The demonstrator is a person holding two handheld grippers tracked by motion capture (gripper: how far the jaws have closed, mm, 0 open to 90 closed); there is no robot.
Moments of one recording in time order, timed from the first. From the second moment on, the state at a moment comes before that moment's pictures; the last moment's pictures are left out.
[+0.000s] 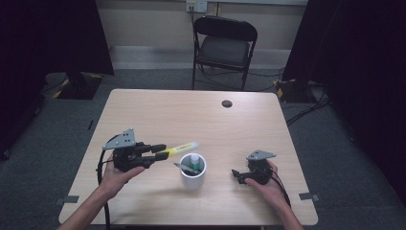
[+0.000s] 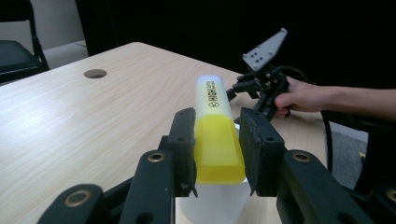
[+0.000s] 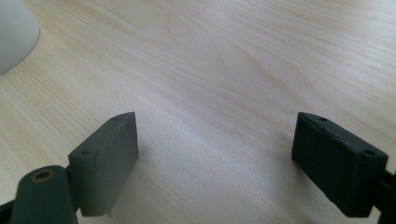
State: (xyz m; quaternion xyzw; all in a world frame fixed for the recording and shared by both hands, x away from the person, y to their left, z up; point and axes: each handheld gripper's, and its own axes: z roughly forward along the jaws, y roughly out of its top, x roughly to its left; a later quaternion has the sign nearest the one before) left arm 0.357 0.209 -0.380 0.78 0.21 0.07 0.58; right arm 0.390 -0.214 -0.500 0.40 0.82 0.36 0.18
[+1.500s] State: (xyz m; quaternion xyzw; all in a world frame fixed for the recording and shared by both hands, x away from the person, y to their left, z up) left arm 0.353 0.176 -0.398 0.83 0.19 0.06 0.52; right arm 0.391 -0.214 -0.500 0.40 0.82 0.36 0.18
